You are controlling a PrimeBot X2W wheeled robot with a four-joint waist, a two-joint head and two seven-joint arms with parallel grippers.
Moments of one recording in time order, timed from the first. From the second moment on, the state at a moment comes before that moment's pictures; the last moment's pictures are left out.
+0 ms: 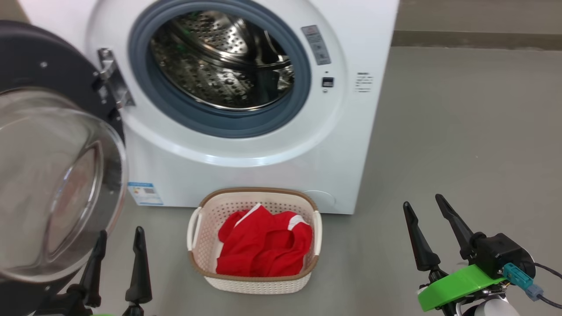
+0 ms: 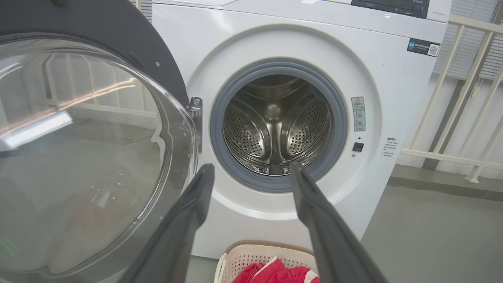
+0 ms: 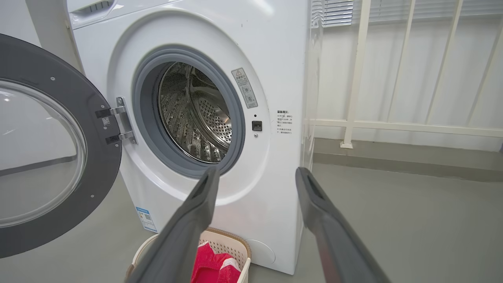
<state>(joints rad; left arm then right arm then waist) 0.00 0.04 0.07 0.09 -0.26 -0.05 -0.25 -0.06 -0.05 0.05 0.23 0.24 0.12 -0.26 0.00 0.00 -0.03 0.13</state>
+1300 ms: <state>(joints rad) 0.04 0.06 0.06 0.04 -0.24 0.00 -0.24 -0.04 -0.05 0.08 0.22 0.24 0.12 -0.26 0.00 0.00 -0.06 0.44</state>
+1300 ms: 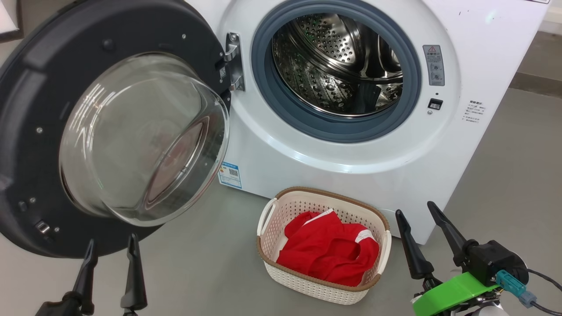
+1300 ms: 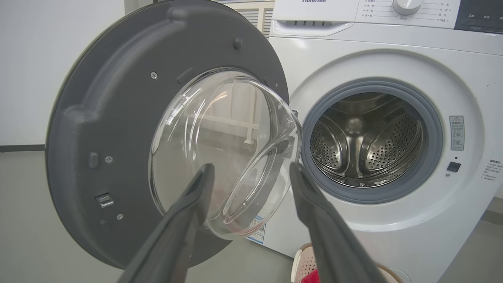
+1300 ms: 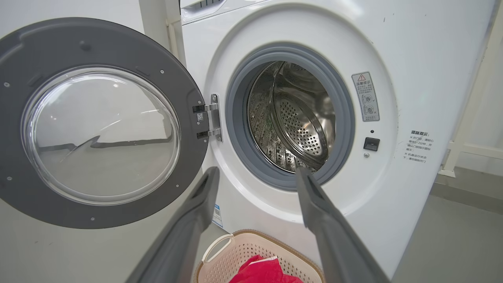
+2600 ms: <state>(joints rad) -0.79 0.36 0.57 0.72 -0.73 0.12 0.09 -0.05 -0.05 0.09 0.24 0.17 0.12 -0.26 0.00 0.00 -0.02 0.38</state>
